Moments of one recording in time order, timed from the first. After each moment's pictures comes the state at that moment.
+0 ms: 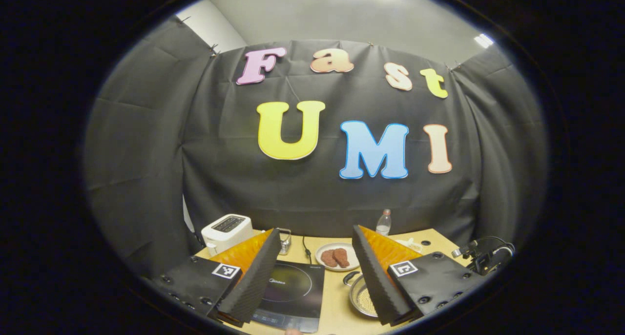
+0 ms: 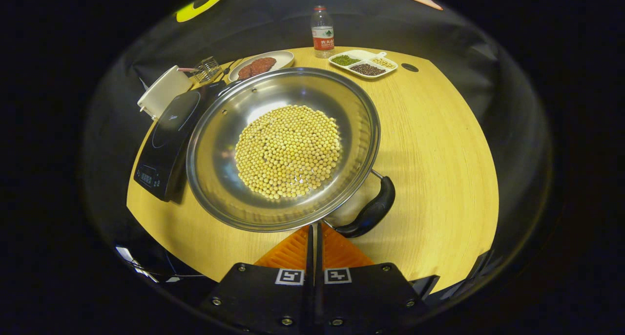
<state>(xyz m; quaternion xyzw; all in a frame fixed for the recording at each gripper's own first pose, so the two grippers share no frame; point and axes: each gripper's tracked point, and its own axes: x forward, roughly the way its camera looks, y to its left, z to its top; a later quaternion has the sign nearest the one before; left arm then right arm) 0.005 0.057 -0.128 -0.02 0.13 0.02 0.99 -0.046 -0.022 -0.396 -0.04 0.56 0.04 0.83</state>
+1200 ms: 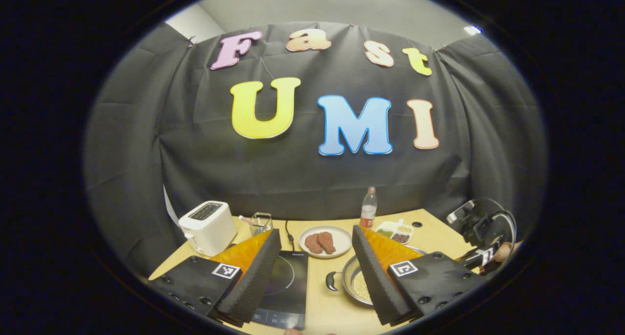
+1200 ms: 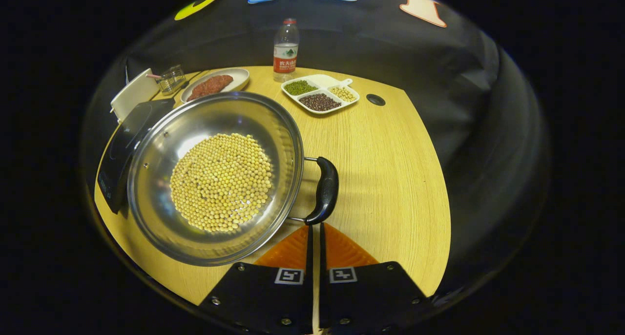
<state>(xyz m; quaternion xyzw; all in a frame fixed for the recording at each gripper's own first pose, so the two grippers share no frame) 0.026 0.005 -0.195 0.01 0.19 -0.03 0.98 0.045 -0.115 -0.378 -0.11 0.48 -0.01 0.87</state>
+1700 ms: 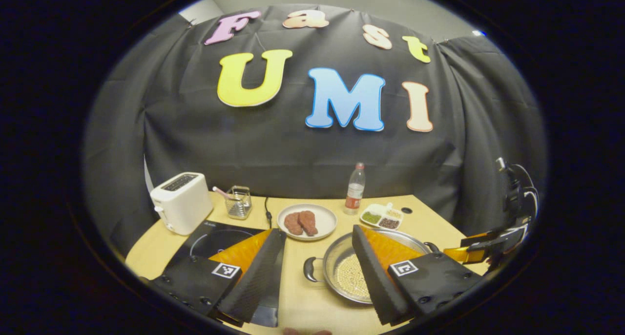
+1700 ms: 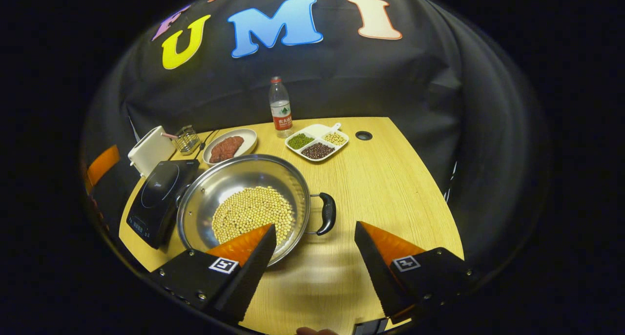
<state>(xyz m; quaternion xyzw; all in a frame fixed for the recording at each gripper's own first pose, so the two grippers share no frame) 0.039 -0.032 -0.288 -0.03 0.24 -0.06 0.97 0.041 -0.098 -0.321 -0.01 0.35 -0.01 0.94</state>
